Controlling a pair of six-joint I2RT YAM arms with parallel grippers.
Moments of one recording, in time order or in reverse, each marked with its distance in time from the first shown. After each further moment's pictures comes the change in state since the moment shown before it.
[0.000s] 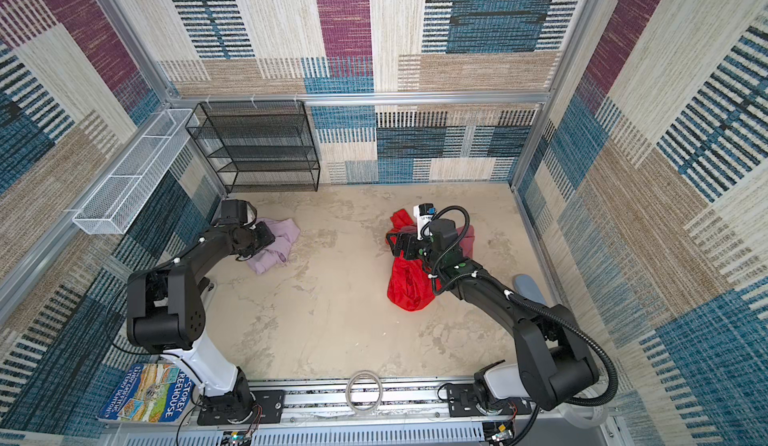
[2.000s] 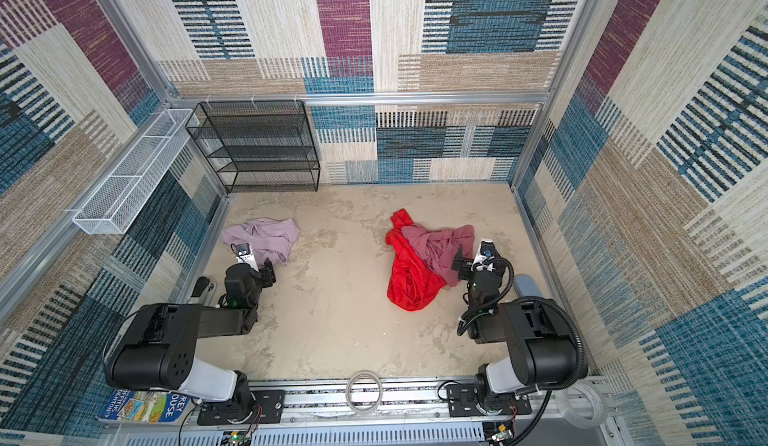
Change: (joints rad) left arm -0.069 -0.195 -0.864 1.217 -0.383 0.455; right arm -0.328 0.098 -0.597 1.020 0.513 -0.393
